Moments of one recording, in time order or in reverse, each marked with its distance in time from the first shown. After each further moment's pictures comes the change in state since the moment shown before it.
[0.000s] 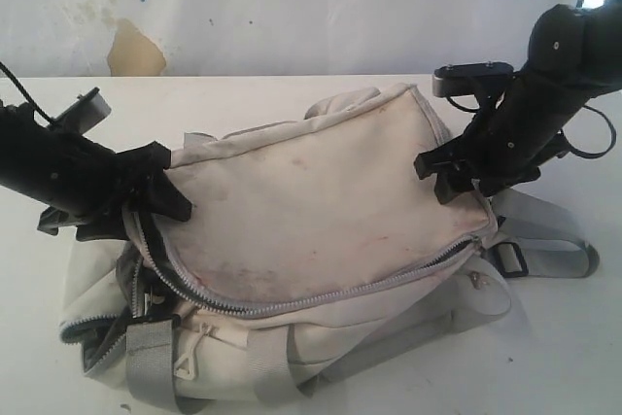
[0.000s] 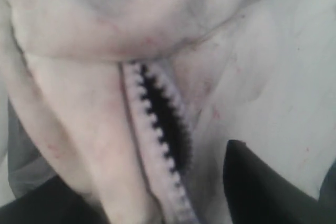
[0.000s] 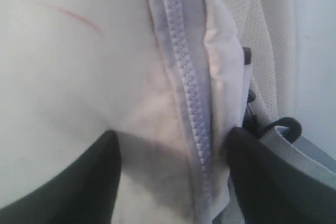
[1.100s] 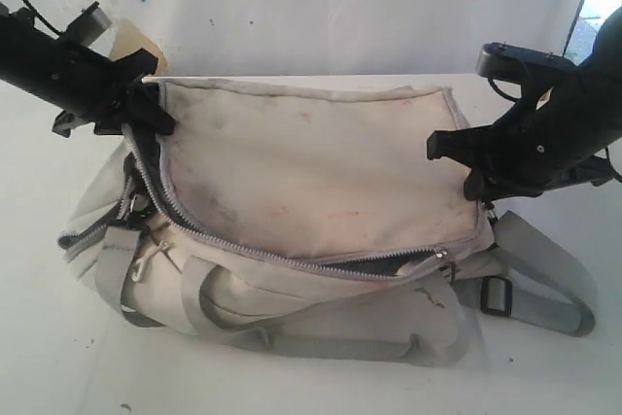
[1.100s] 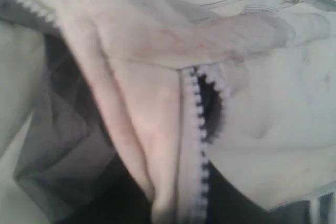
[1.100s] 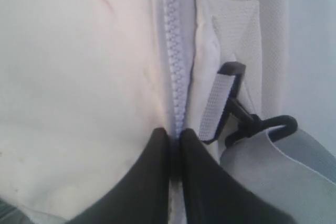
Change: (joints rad) left arm 0.119 0.259 -0.527 0.086 0.245 -0.002; right arm 0.003 -0.264 0.222 0.072 -0.072 0.240
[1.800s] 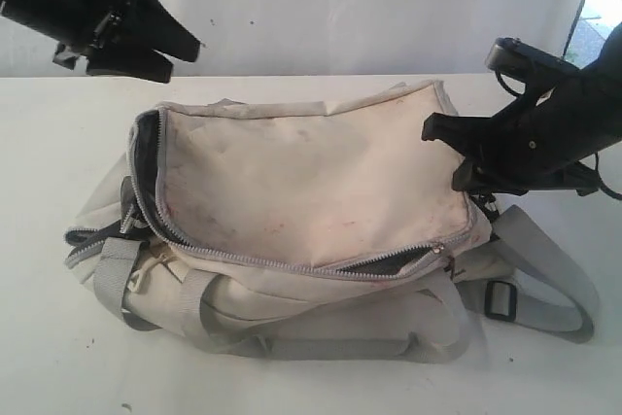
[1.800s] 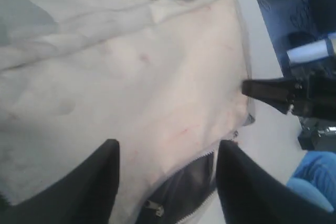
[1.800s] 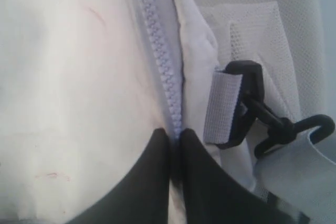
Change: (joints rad) left arm -0.074 -0.205 -0.048 -0.069 0.171 0.011; right arm -0.004 0.000 0.025 0.179 -0.088 0.000
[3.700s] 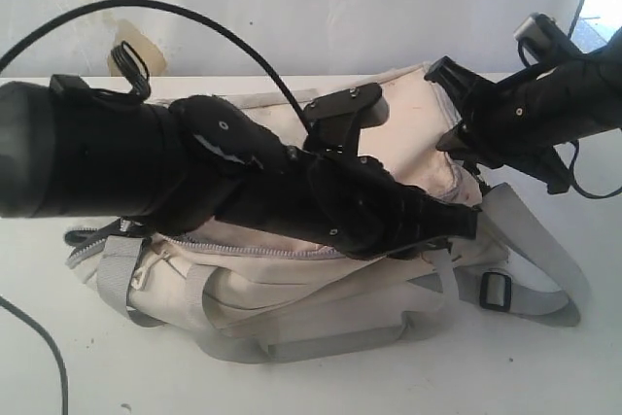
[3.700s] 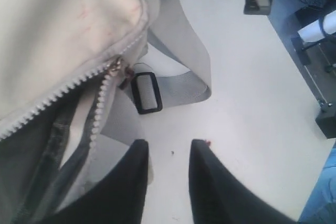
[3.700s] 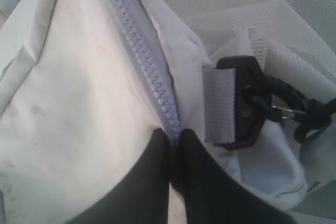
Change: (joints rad) left arm -0.811 0.009 0.387 -0.264 -0.932 0.120; right arm -0.013 0.000 0.002 0.248 -0.142 0.140
